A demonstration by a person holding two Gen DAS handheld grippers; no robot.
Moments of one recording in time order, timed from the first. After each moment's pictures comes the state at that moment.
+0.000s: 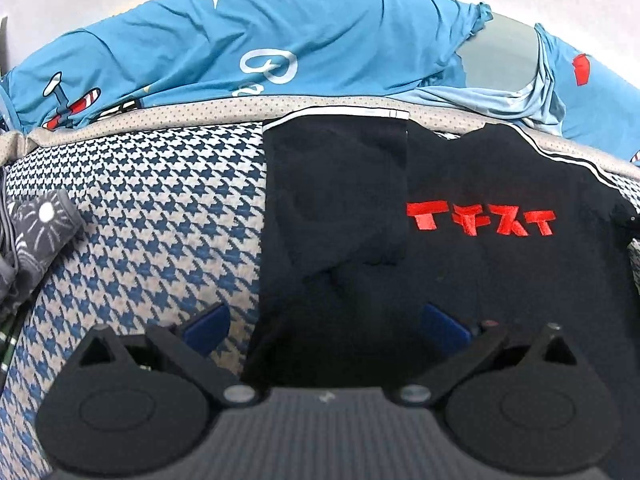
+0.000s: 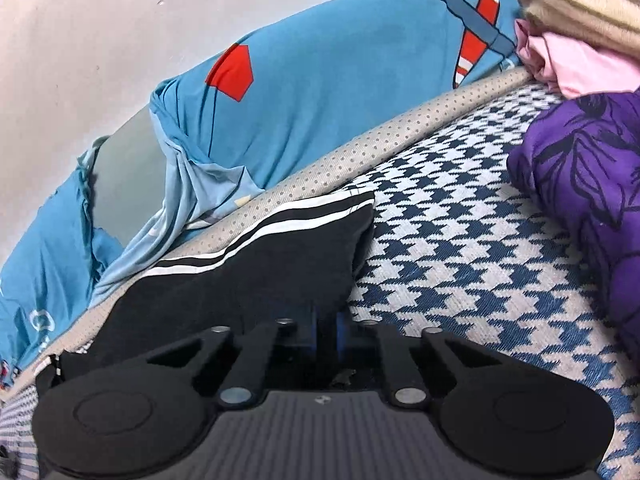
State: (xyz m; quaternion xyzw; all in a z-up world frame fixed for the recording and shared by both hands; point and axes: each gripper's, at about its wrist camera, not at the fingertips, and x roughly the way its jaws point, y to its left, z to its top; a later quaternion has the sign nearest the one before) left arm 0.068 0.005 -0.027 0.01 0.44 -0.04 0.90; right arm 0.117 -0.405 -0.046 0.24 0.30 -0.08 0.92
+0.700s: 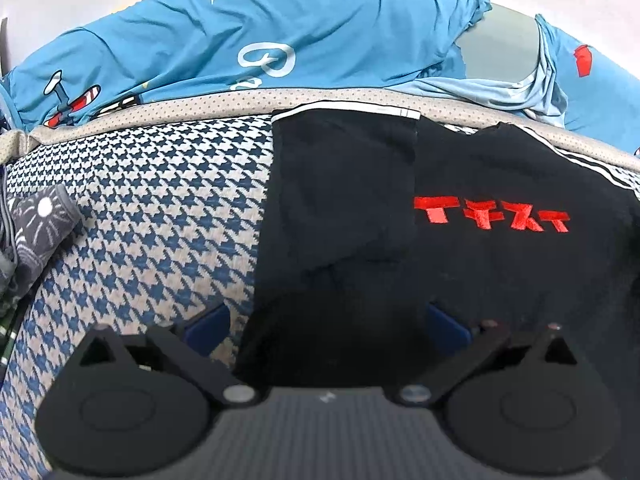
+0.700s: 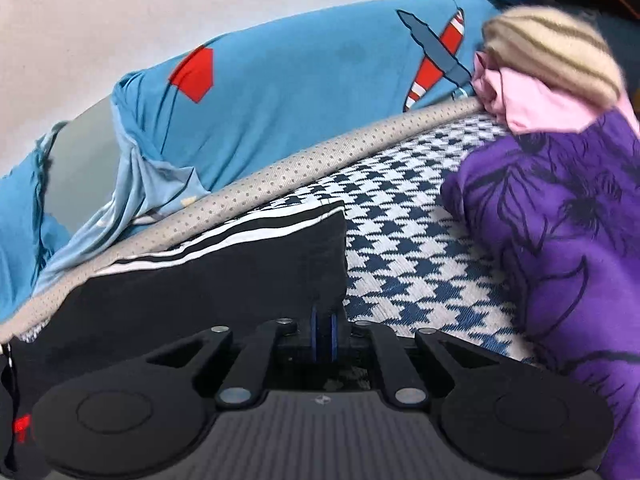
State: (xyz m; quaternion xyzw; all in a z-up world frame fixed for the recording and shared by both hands) left arm 0.067 0.001 -0.032 0.01 0.44 -0.03 0.90; right arm 0.107 -0.399 -0.031 0.17 0.32 -0.17 0.92
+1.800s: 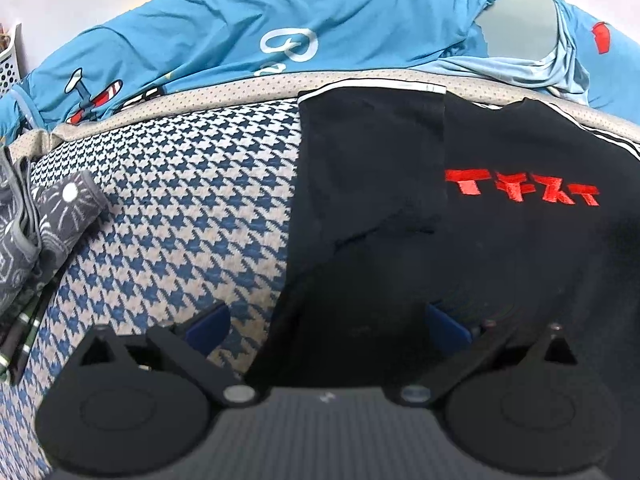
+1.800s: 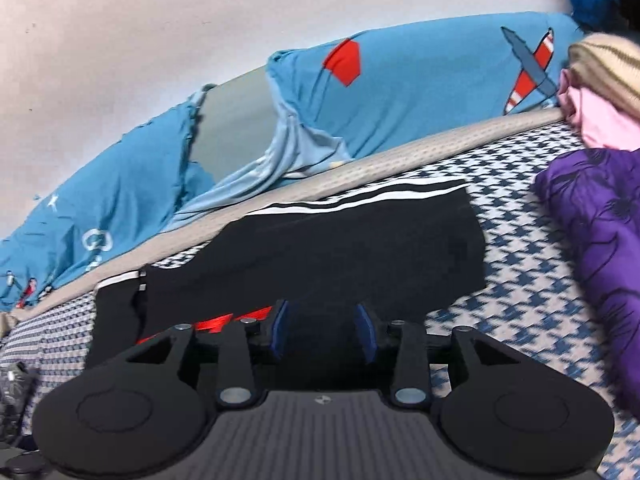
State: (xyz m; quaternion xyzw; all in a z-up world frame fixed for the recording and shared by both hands) left arm 0.059 0.003 -0.045 0.04 0.45 0.01 0.89; right arm 0.056 -0.317 0.013 0.17 0.34 -0.03 0.93
